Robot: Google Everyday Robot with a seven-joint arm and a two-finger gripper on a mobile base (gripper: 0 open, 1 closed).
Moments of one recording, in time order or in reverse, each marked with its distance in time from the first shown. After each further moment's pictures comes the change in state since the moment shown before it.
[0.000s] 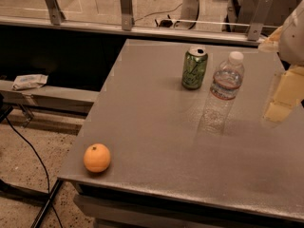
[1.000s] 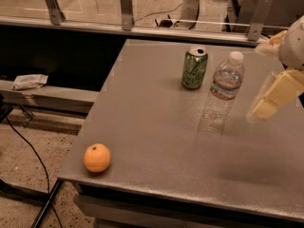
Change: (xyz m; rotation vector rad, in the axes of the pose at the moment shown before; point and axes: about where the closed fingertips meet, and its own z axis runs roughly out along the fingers) arm -0.012 -0.008 0.015 -0.002 -0.220 0.096
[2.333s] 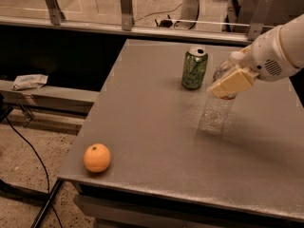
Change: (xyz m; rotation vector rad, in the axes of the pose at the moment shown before) arm -0.026 -0.037 0.065 0.031 -0.210 0.191
